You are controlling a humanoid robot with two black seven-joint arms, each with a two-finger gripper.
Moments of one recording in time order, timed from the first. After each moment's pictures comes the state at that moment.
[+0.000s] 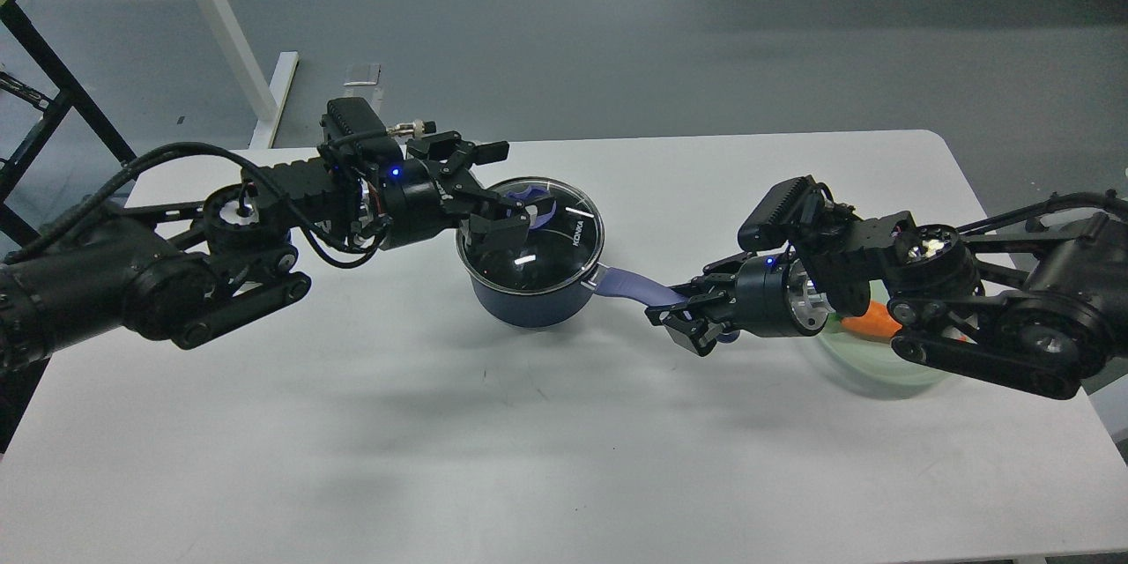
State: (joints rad) left arm -1.08 0.43 0.02 -0.98 1.70 0.24 -0.41; right arm 1.19 -0.55 -0.22 1.34 -1.61 0.15 0.21
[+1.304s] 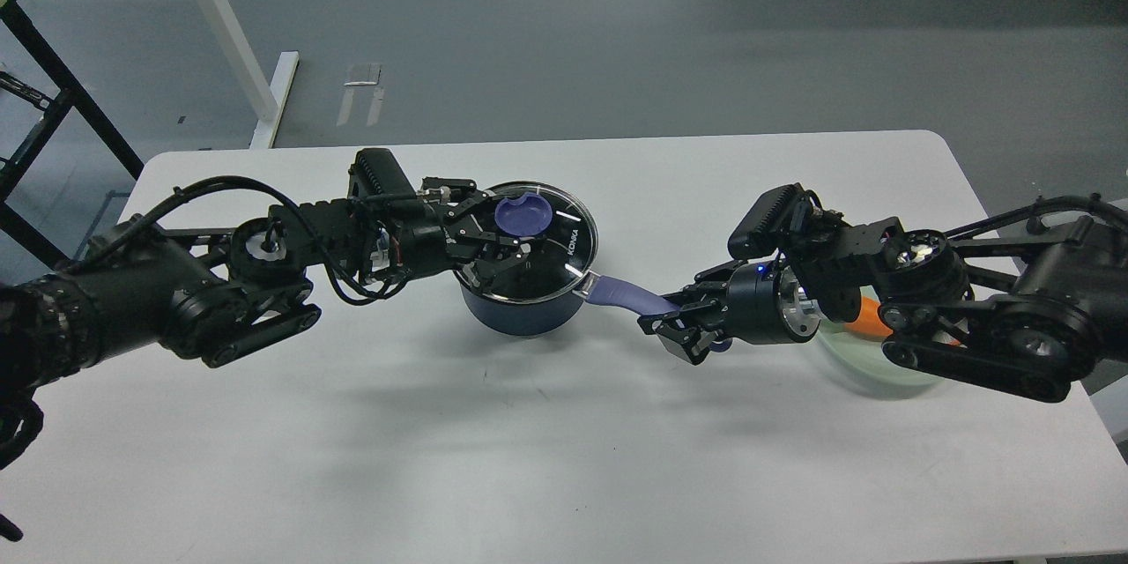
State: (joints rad) left arm -1.08 0.33 0.20 -0.84 1.70 0.35 -0.42; right arm 1.19 -0.53 -0.22 1.34 -1.61 0.16 0.22
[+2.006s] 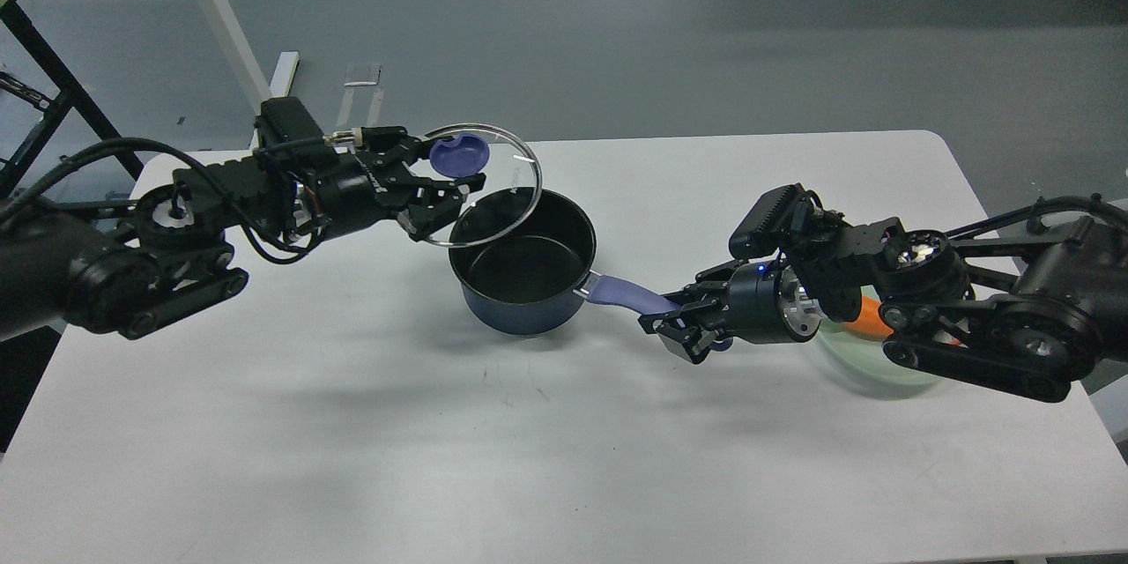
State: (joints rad) left arm -1.13 0.60 0.19 -0.94 1.53 0.37 -0.45; right arm 1.19 -0.53 -0.23 1.33 -1.61 0.15 0.22
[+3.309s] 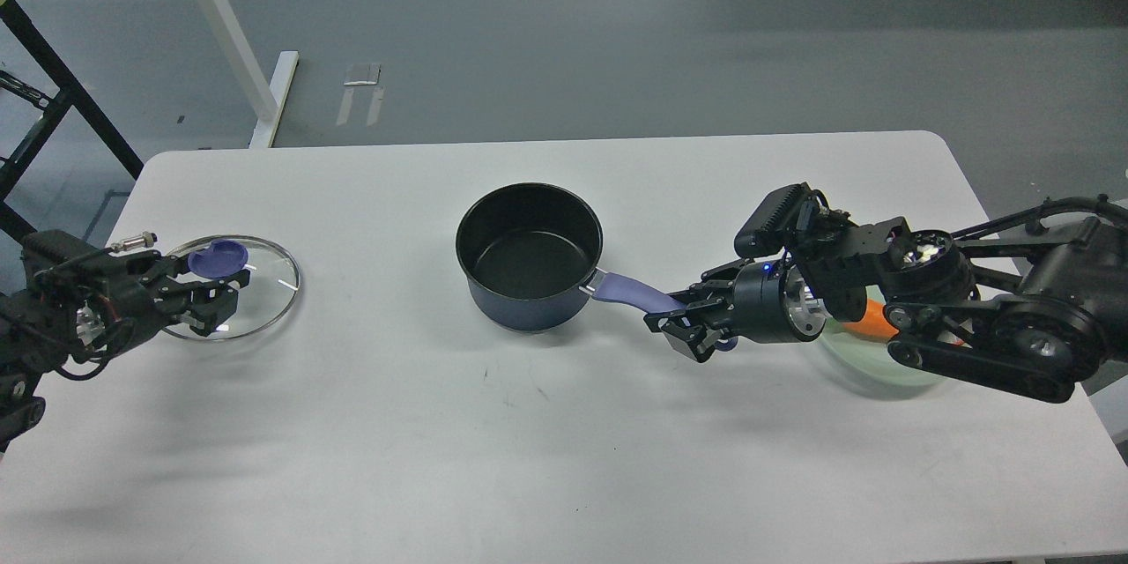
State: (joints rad) left arm -0.78 0.71 0.23 -0.64 1.43 0.40 -0.48; right arm 1.18 -0.54 -0.23 1.33 -1.61 0.16 0.22
